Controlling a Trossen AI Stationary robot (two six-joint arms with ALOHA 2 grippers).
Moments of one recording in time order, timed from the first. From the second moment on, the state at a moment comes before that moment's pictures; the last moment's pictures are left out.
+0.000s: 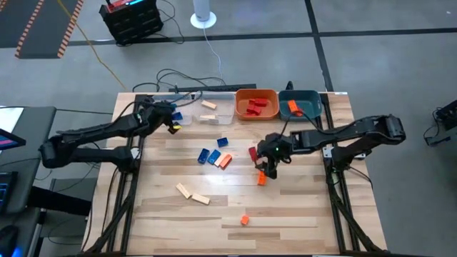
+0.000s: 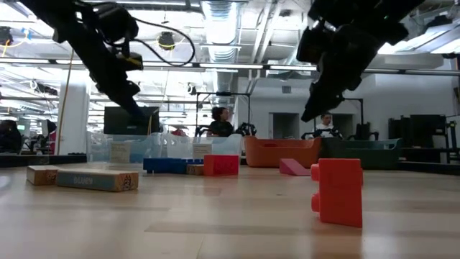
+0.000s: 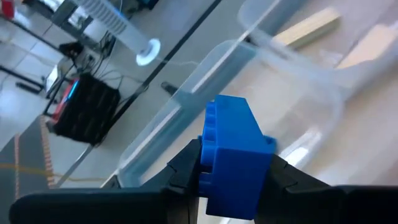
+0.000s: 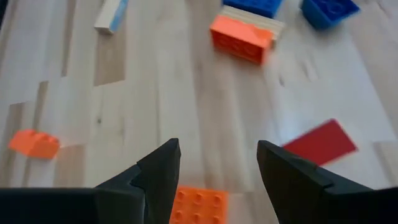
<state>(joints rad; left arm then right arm) 0.54 0.97 0.62 -0.36 -0.64 0.12 0.01 1.34 0.76 -0.23 -0.08 0.23</state>
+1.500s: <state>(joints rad) 0.41 1.04 0.64 -0.38 -0.53 0.11 0.15 1.35 0.76 -0.07 0.26 0.15</state>
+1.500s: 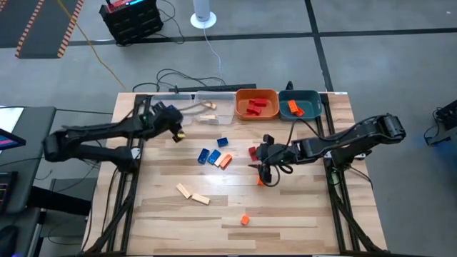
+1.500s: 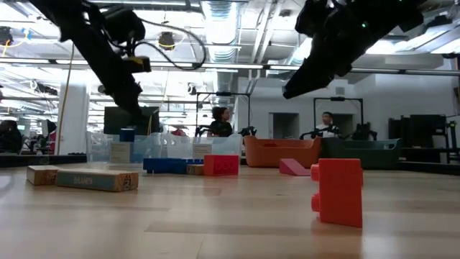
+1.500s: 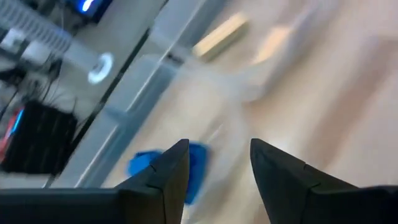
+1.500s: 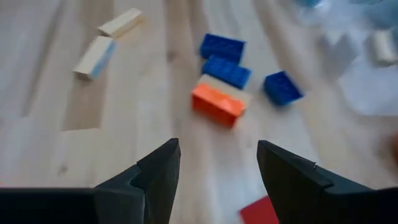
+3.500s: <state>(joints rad) -0.11 1.84 0.93 0.19 -0.45 -0.28 0.09 1.35 0.66 0.01 0.32 0.19</state>
